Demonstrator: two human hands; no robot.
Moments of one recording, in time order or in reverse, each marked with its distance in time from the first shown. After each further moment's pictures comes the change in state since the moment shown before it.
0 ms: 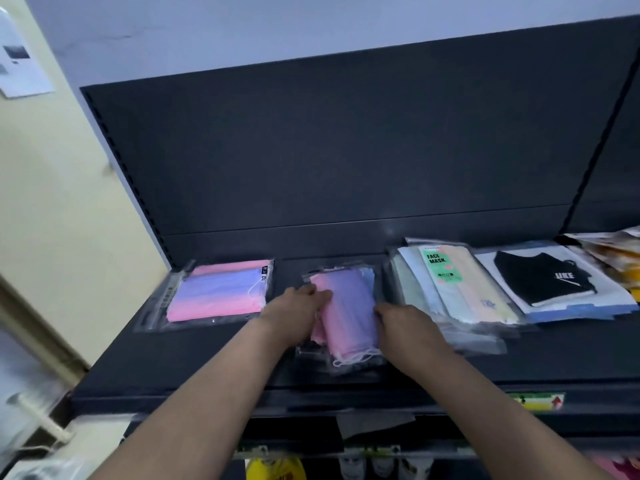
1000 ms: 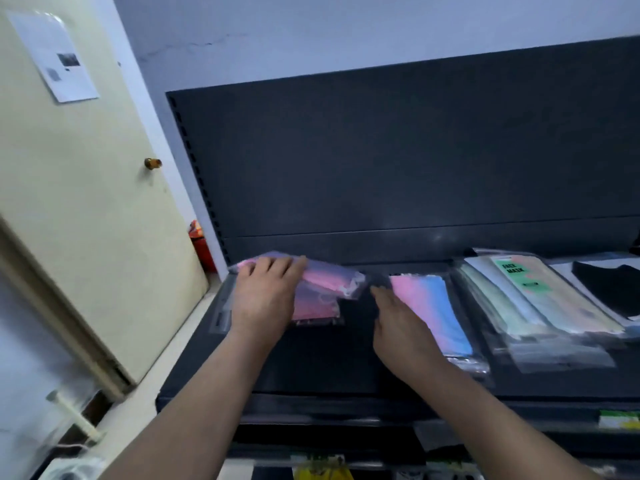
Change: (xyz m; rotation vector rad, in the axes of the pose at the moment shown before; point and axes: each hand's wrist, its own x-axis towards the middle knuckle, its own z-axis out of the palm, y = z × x) left_hand -0.062 -0.143 -0.013 0.296 0.701 -0.107; right_hand 0.020 -0.133 0.028 0.217 0.102 -0.046
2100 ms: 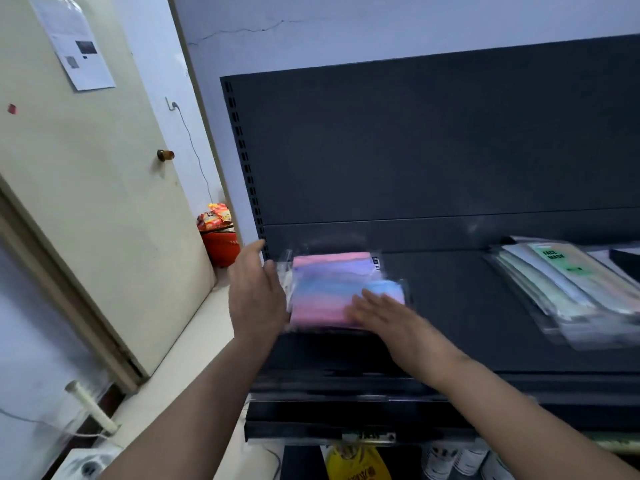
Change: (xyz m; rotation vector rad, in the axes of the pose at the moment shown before) left_hand -0.057 -0.070 -0.002 -0.687 0.300 -0.605; right_hand -0.009 -0.050 0.043 -0.334 -0.131 -0.523
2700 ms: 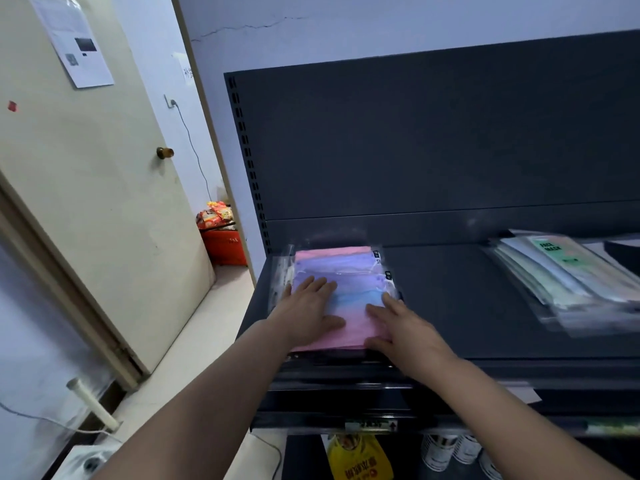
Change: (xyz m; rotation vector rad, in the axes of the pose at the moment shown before) left_hand -0.012 0.000 0.025 0.464 -1.019 0.327; right_hand -0.005 -0.026 0.002 0.292 -0.132 0.482
